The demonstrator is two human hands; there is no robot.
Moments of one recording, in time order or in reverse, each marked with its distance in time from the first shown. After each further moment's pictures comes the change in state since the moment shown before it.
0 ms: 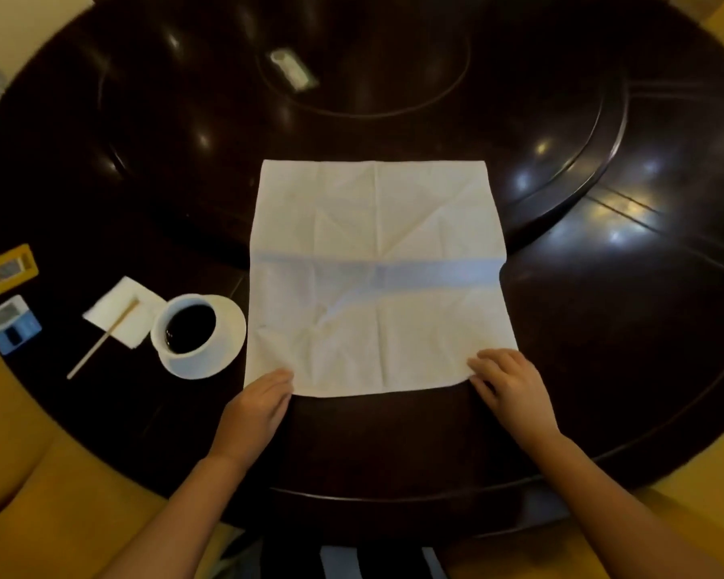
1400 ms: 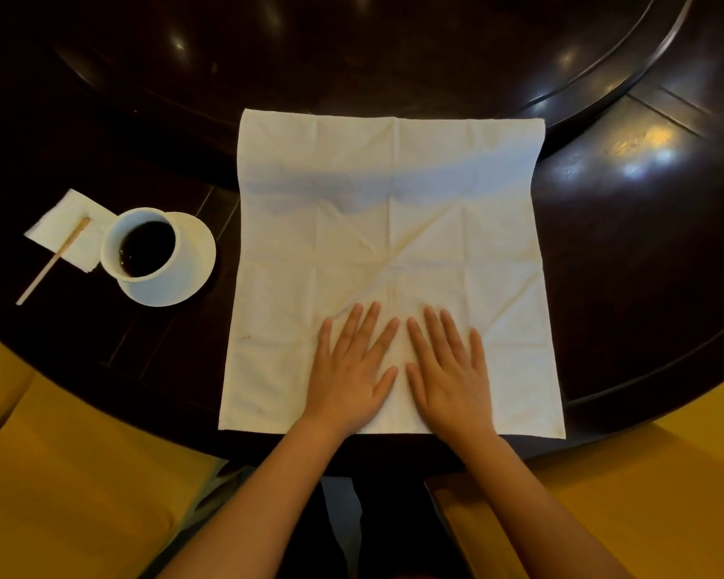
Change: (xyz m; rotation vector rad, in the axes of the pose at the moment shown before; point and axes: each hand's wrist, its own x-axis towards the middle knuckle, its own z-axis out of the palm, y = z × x) left_hand 0.001 0.119 0.075 0.291 -0.268 -0.003; right_hand -0.053 -0.085 0.040 -0.063 -0.318 0.180
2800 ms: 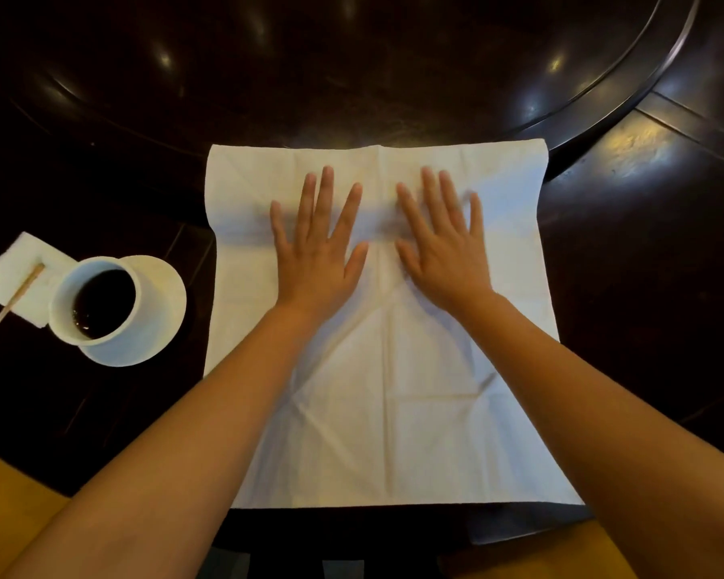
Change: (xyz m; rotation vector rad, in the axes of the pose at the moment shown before) left_hand 0.167 -0.066 -0.046 0.109 0.302 -0.111; right_hand 0.199 0.032 -0.046 -0.079 0.256 -0.120
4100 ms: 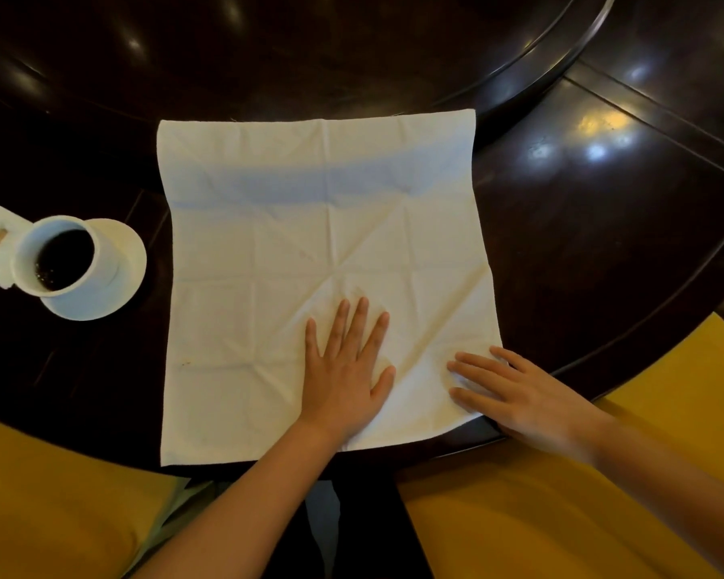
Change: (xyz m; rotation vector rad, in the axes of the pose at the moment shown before) left_hand -0.169 0.109 -0.010 -0.142 -0.337 0.120; right_hand -0.240 0.082 -0.076 0.016 -0.520 -0.588
